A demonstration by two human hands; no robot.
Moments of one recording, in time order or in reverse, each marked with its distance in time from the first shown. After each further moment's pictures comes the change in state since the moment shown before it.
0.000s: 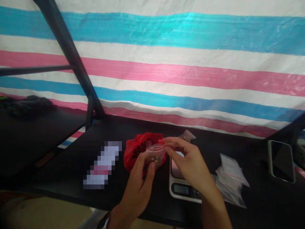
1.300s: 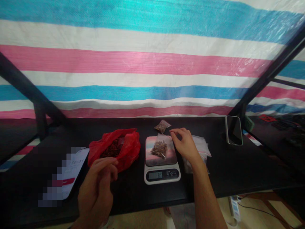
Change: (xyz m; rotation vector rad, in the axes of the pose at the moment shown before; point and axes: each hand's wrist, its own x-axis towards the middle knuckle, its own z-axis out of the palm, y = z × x) left_hand -0.008 -0.006 -0.007 0.226 0.173 0.394; right_hand -0.005 0.099 -0.106 -0.621 0.310 -0.063
